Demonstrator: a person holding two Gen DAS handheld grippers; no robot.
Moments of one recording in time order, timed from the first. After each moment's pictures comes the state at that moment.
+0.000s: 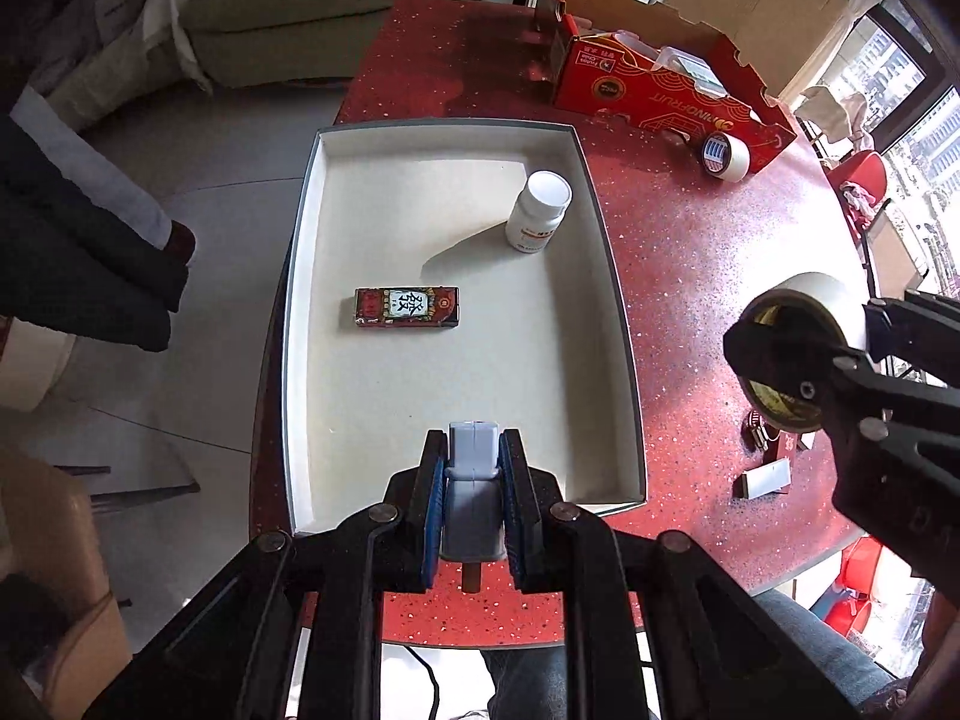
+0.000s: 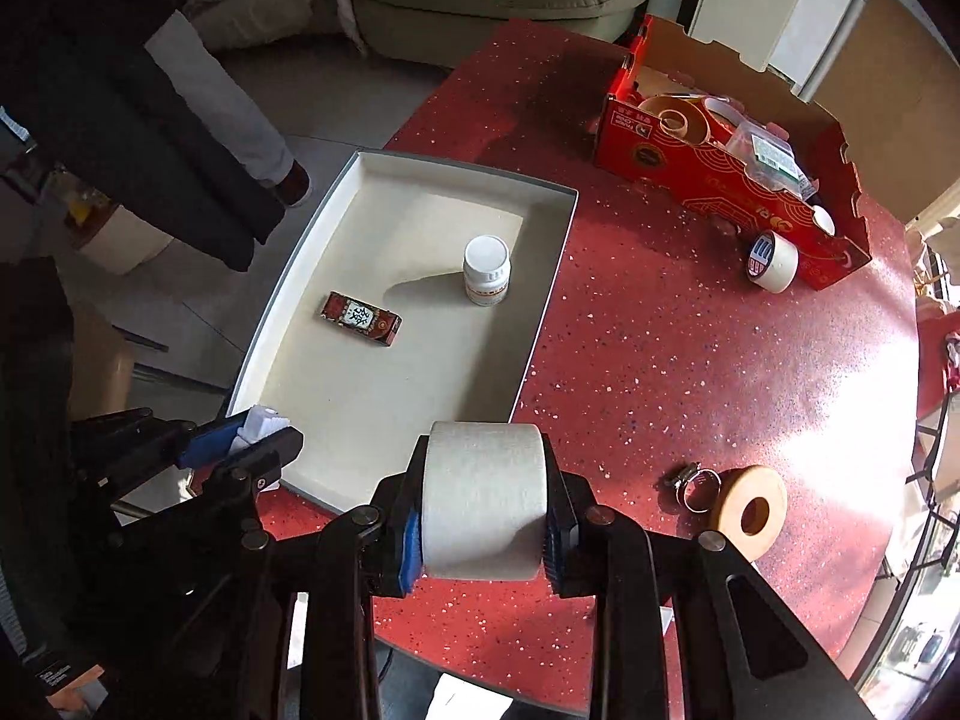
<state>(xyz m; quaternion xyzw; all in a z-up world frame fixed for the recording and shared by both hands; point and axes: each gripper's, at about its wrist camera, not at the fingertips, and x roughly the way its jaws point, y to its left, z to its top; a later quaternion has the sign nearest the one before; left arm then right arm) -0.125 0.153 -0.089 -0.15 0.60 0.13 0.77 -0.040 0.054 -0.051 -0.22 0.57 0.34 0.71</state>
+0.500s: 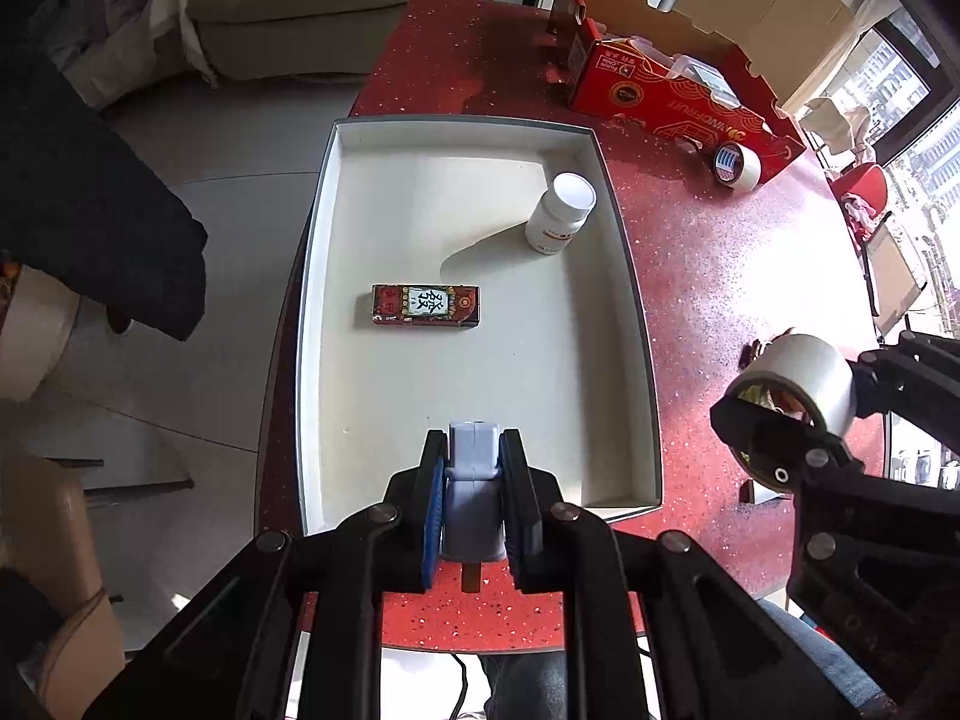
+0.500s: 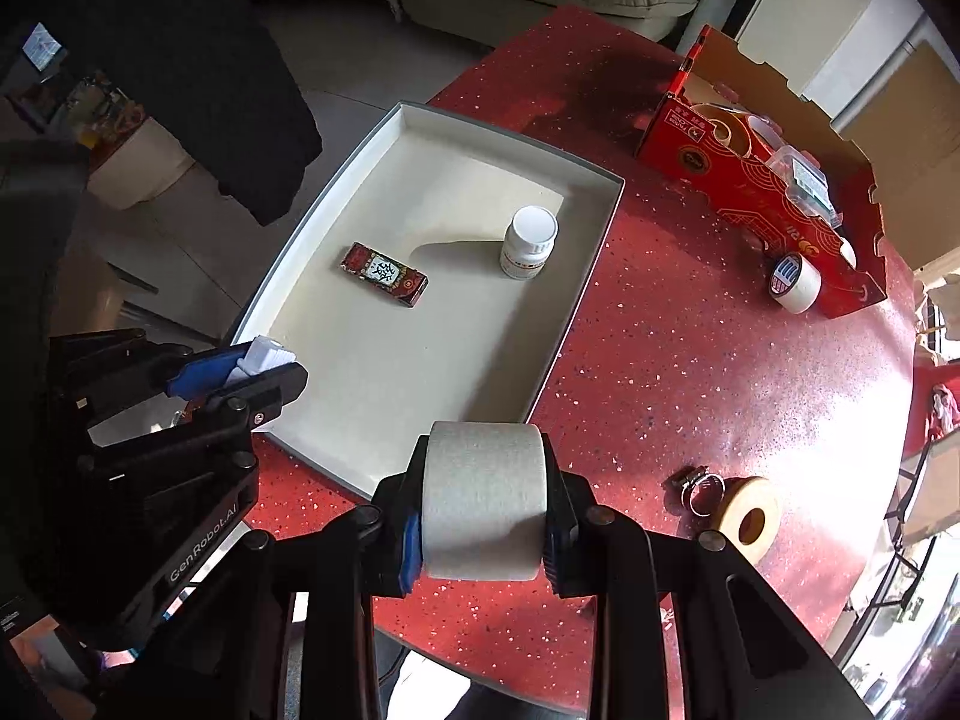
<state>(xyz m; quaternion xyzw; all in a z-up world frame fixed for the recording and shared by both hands) -0.130 0.167 -0.097 -0.17 0.60 0.13 0.77 -0.066 0.069 -0.065 -0.28 0.57 0.35 0.69</state>
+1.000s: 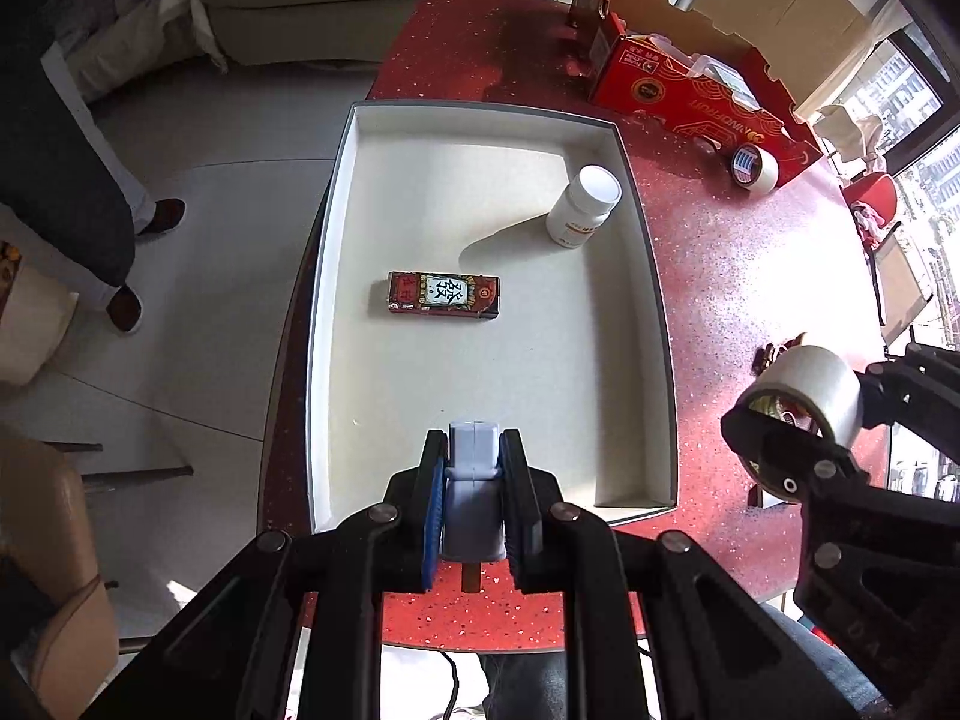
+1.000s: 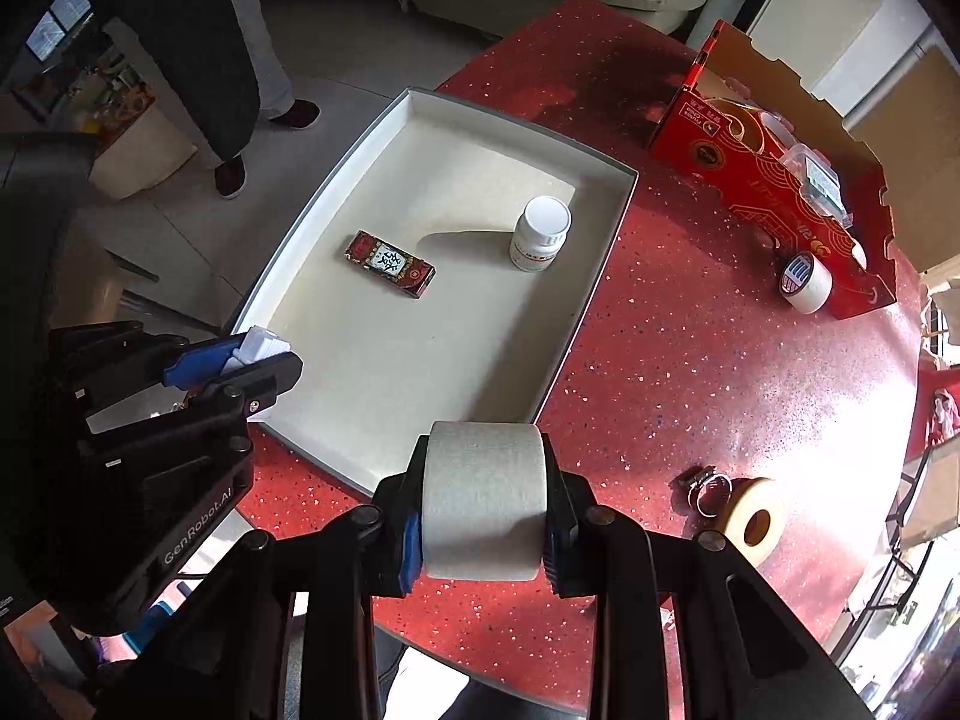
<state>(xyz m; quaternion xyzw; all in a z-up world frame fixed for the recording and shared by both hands) -0.132 0.175 -0.104 -0.18 0.61 0.14 0.76 -0.065 0.074 -0.072 -0.29 0.57 0.35 0.68</state>
